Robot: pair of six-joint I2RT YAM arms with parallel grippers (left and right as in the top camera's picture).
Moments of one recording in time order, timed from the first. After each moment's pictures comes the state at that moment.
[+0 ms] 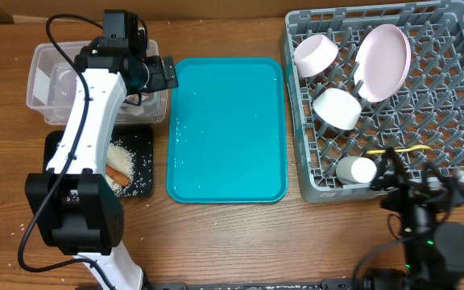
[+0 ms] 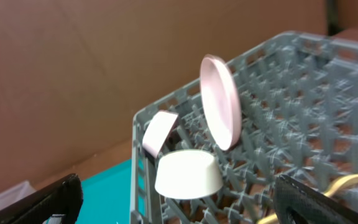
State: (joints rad) left arm -0.04 1.91 1.72 -0.91 0.07 -0.26; right arm -0.10 0.22 0.43 -0.34 -0.03 0.46
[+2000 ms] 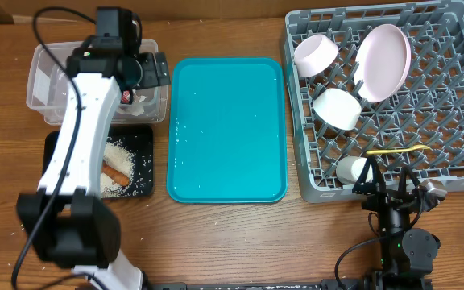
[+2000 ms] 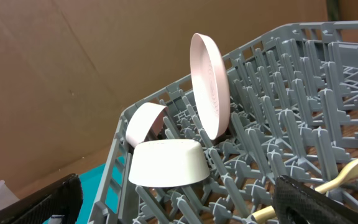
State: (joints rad) left arm -0.04 1.83 1.72 -0.92 -0.04 -0.23; right arm -0.10 0.01 0.02 -0.03 -0.01 0.46
